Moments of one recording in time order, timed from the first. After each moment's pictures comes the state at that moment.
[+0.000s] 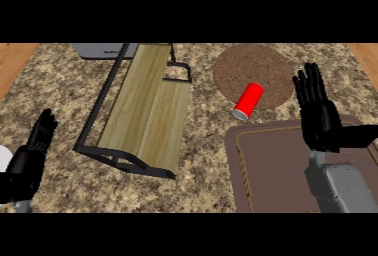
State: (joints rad) left arm 0.05 0.45 -0.05 -1.47 0.16 0.19 -0.18; right arm -0.27 -0.19 0.02 -1.42 -0.26 -0.17 -0.17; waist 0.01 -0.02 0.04
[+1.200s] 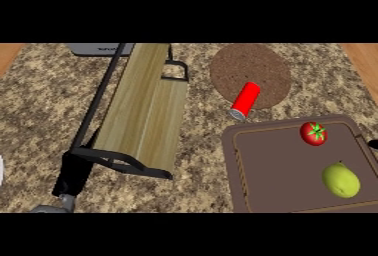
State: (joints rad) left arm -0.02 0.34 -0.22 -1.39 0.11 0.08 0.03; right arm -0.09 -0.71 -0.23 -1.38 -0.26 0.04 0.28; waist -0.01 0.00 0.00
